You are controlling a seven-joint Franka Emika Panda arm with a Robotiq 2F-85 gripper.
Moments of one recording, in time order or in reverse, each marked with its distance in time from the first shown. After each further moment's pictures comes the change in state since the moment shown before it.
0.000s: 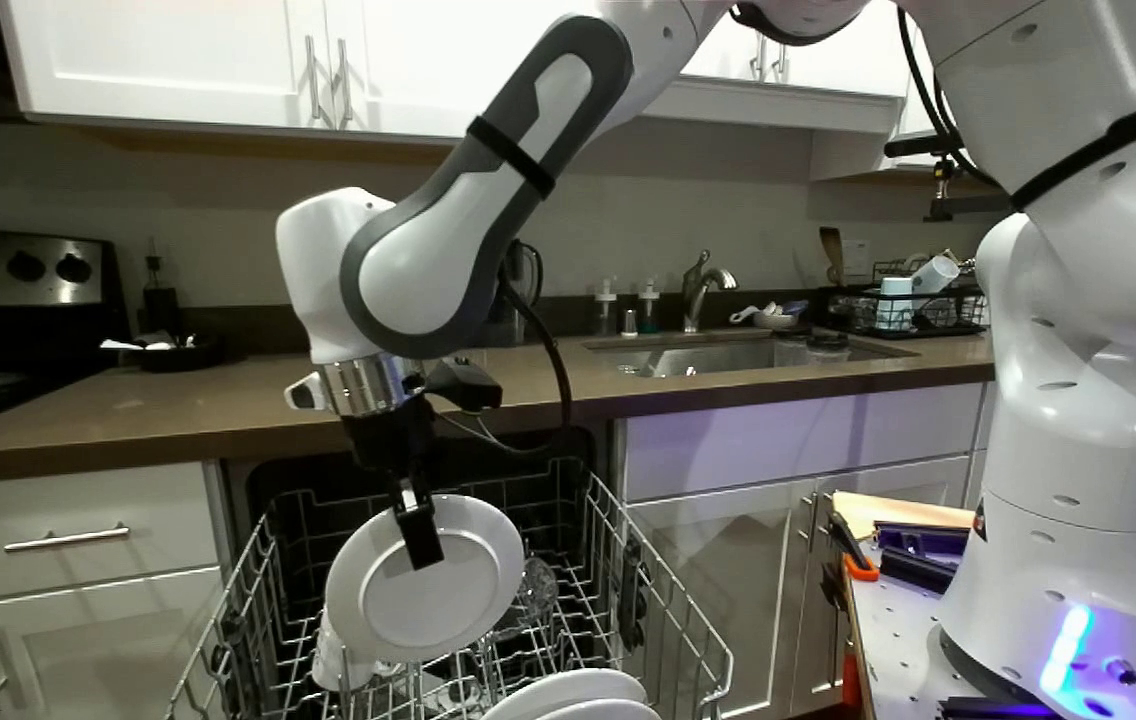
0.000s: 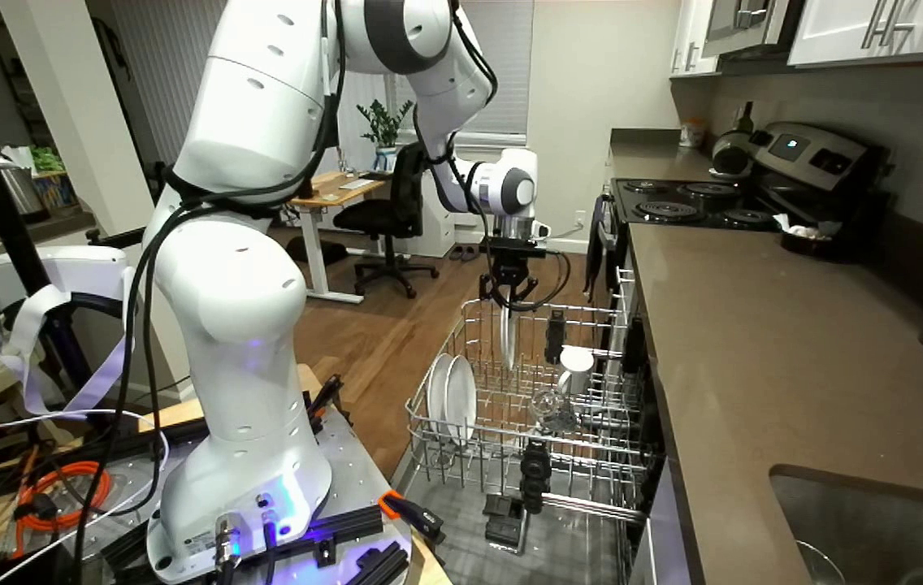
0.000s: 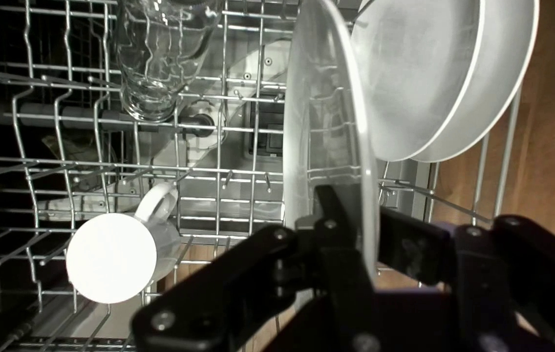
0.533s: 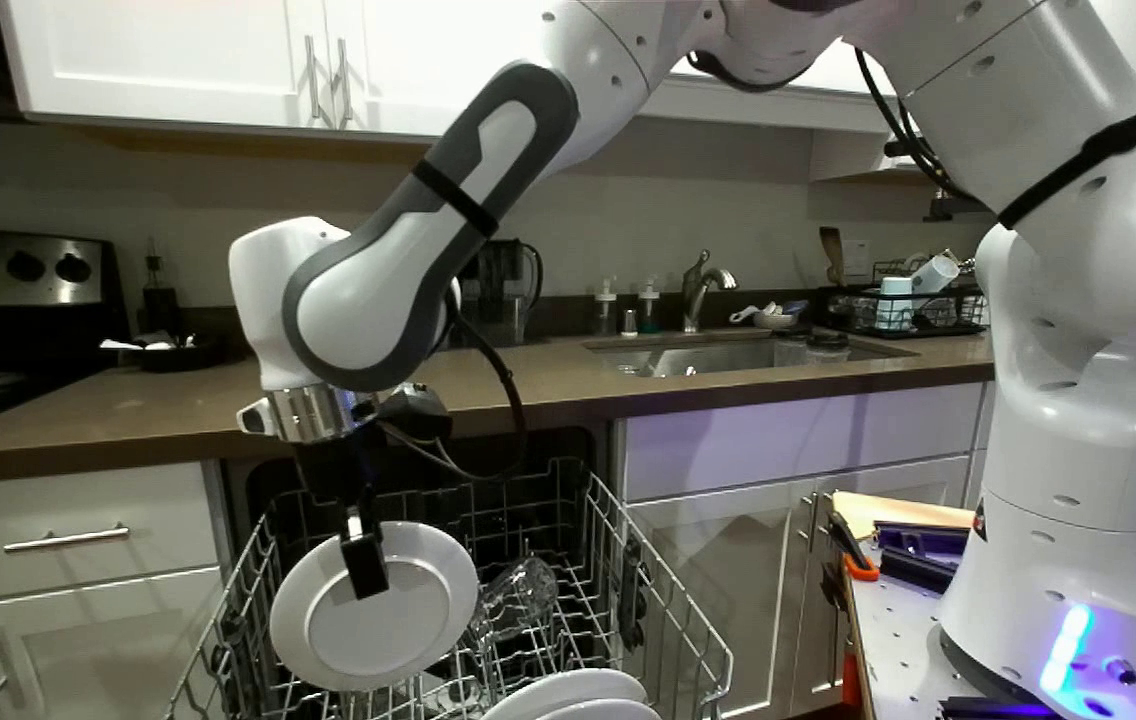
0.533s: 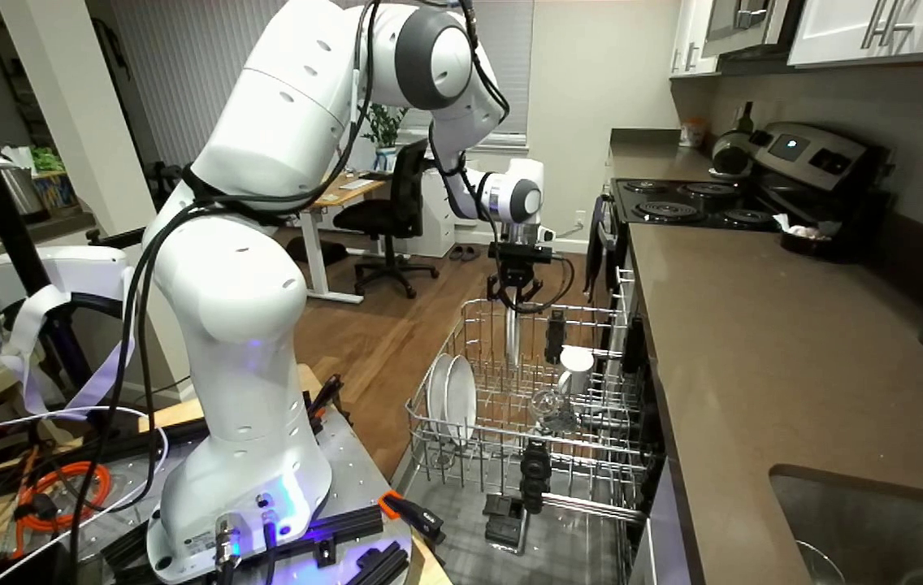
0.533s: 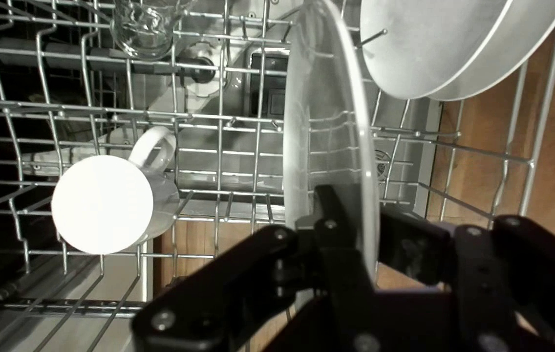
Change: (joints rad) arm 0.002 0.154 0.019 0.184 0.001 -0.003 0.000
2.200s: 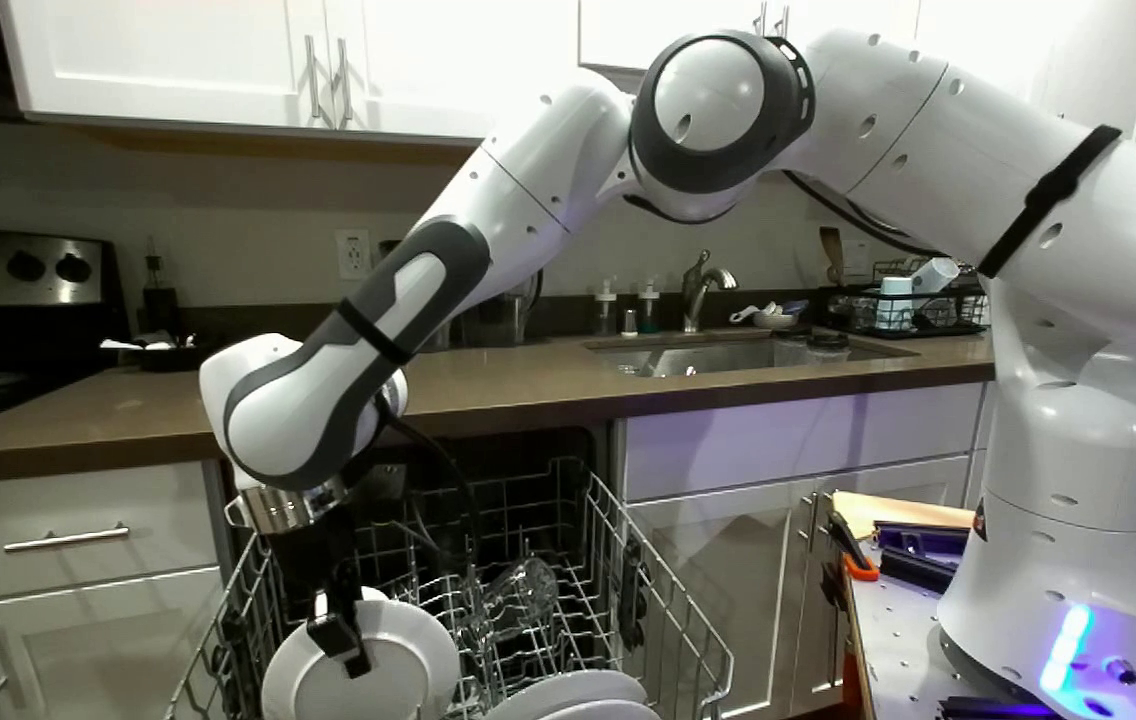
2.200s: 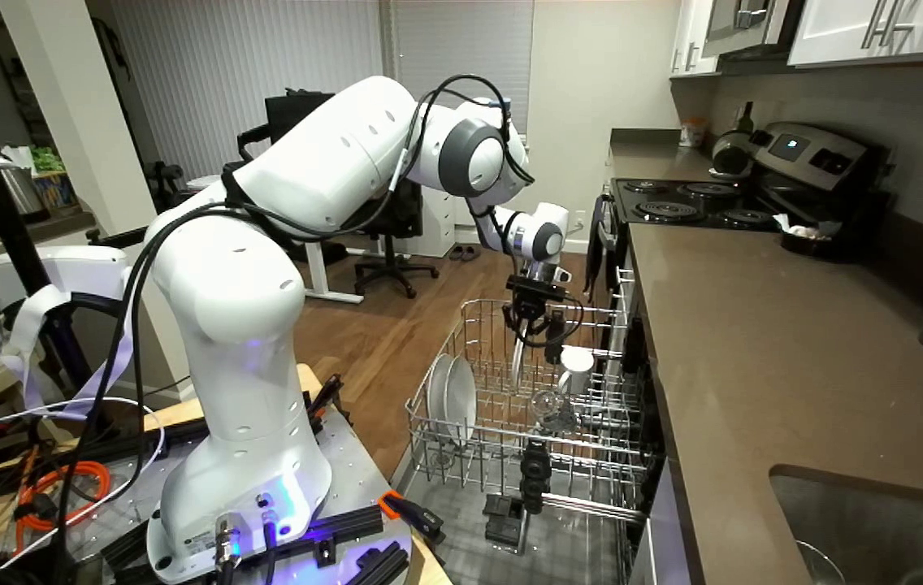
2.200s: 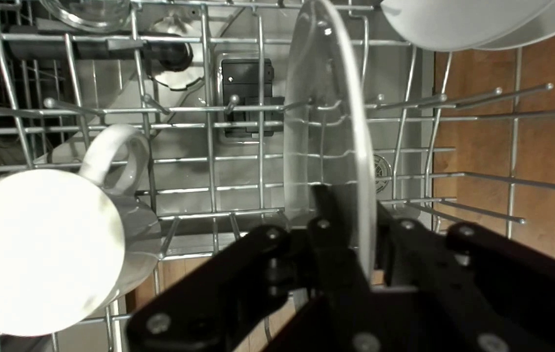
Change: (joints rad) arm -0.023 0.384 0.008 0.425 0.046 -0.166 -0.002
